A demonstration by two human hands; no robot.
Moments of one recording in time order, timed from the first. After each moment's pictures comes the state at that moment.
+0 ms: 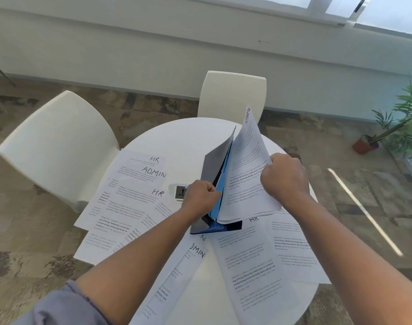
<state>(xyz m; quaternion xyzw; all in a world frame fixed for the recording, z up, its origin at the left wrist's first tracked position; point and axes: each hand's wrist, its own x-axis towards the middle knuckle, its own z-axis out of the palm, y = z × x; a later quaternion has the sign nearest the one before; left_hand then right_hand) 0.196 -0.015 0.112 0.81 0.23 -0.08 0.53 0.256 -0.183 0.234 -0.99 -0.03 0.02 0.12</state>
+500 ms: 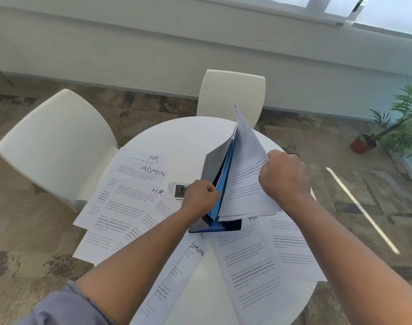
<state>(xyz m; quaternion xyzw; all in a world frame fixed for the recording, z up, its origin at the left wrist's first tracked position) 0.193 -0.017 0.109 0.81 0.23 -0.08 0.53 0.246 -0.178 0.243 -1.00 -0.07 -0.03 0.06</state>
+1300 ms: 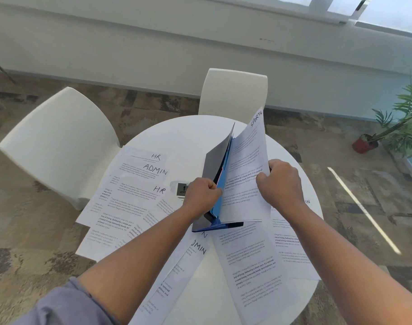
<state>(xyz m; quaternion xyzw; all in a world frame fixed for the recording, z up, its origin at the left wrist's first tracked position) 0.192 -0.012 0.108 0.80 0.23 -0.07 0.55 0.239 -0.180 0.213 -0.98 -0.01 0.03 0.22</state>
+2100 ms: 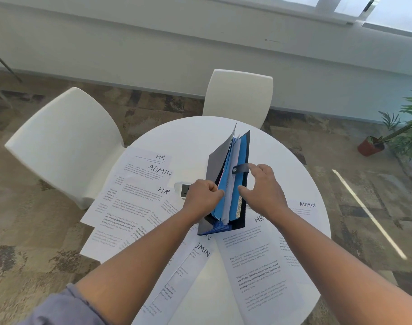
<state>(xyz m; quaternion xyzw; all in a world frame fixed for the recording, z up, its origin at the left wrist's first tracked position) 0.188 -0.002 0.108 0.79 0.22 -0.06 0.57 0.239 -0.161 0.166 -0.97 -0.09 0.12 0.19</state>
